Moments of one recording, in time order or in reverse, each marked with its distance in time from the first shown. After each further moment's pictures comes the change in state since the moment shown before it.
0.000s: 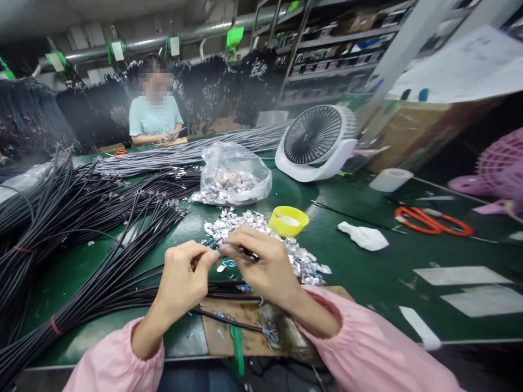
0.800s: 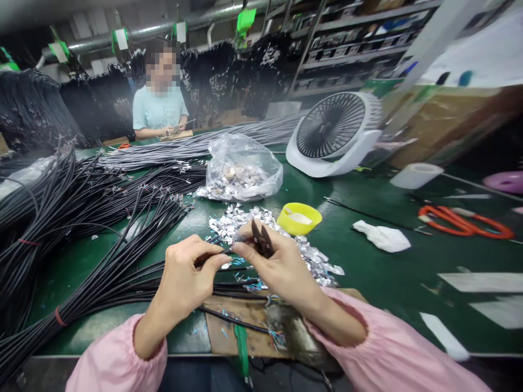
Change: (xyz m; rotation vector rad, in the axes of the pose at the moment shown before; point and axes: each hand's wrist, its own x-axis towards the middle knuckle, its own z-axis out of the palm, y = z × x) left_hand 0.001 0.000 -0.002 0.028 0.092 0.166; right_hand 0.001 -0.001 -0.003 0.342 -0.008 0.480
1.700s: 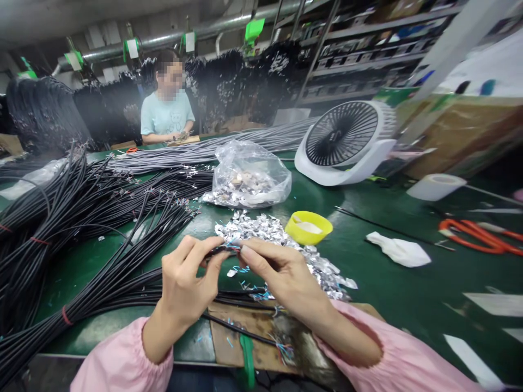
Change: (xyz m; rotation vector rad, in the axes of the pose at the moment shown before) left_hand -0.006 0.001 0.003 0.229 0.304 0.220; right_hand -0.005 -0.005 0.000 0.000 -0.117 -0.023
